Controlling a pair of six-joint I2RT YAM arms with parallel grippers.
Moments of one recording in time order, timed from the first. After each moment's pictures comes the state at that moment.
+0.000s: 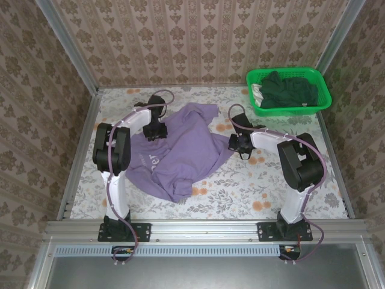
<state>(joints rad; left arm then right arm) -0.33 2.08 1.56 -0.86 -0.03 -0.44 0.34 1.83 1.07 -0.41 0.03 0.66</state>
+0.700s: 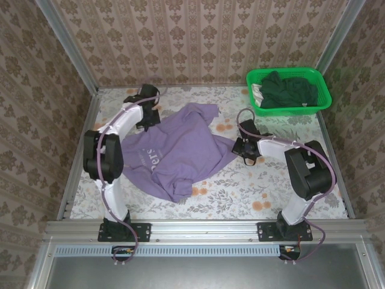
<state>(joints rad) -0.28 1.92 1.59 -0.80 -0.21 -0.41 0.31 1.70 0.89 -0.32 0.02 0.77</state>
